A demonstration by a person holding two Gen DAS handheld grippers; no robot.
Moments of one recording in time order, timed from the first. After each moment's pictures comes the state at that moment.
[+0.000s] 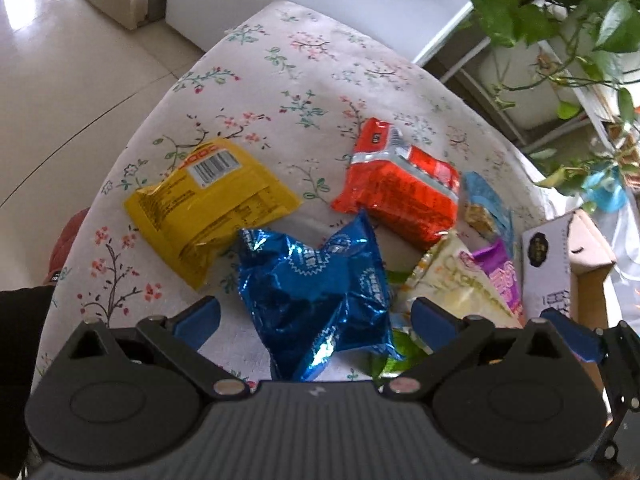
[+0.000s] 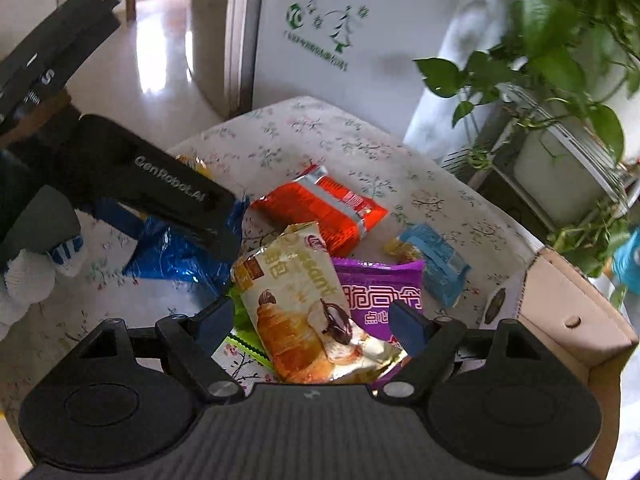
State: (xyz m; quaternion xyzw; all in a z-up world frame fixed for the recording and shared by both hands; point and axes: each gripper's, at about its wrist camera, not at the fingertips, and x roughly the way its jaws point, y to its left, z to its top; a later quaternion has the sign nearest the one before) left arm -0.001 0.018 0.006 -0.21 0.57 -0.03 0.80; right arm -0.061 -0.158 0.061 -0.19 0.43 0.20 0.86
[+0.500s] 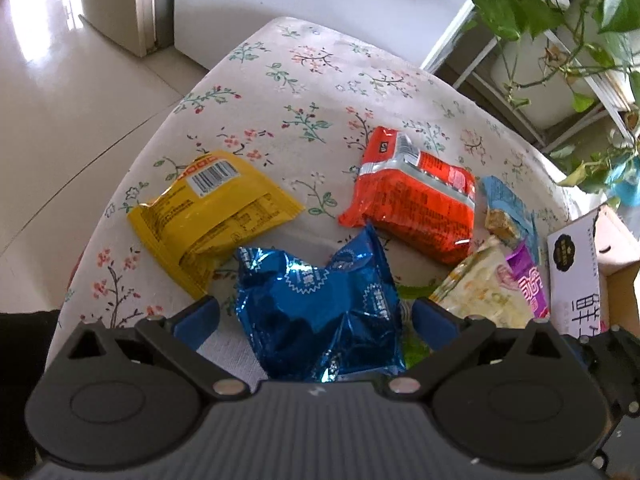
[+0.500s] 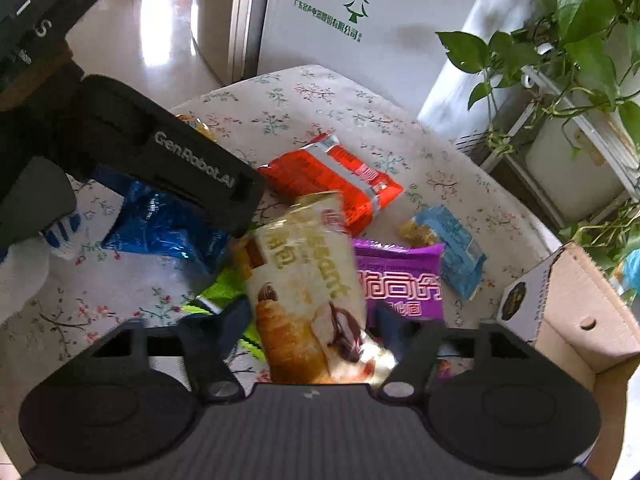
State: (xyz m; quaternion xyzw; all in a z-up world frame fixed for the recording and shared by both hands) left arm 0.002 0.005 0.003 -0.16 0.55 -0.01 0.82; right arm -0.053 -0.149 0.037 -0.21 0.46 0.19 0.84
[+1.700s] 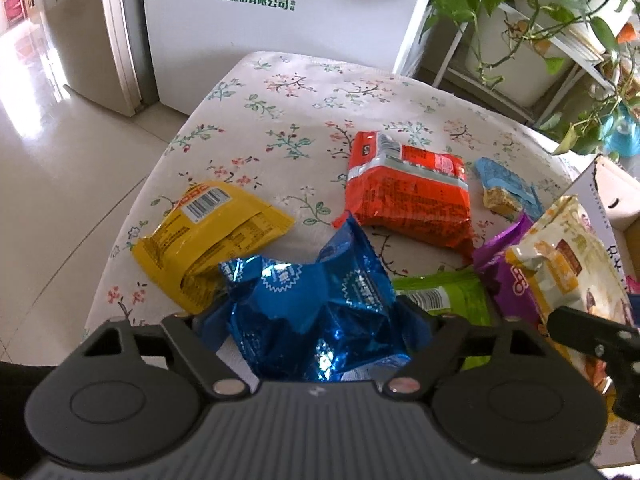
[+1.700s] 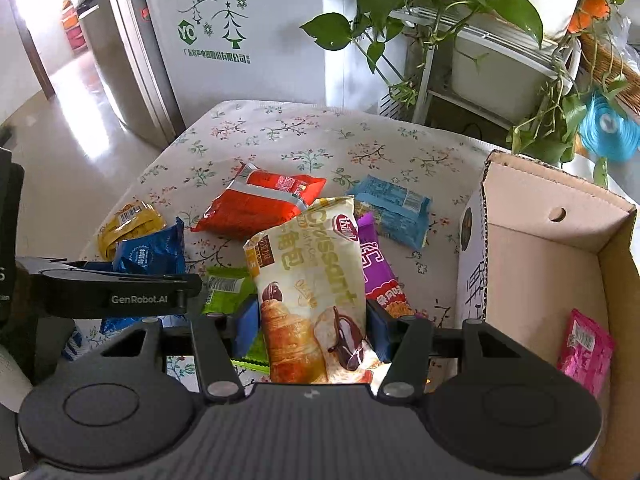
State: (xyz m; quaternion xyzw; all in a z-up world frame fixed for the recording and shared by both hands) left arm -0.013 -0.008 0.003 -0.08 0.50 -0.03 0.86; right arm -0.050 -0.196 0.066 -0.02 0.48 0.10 0.87
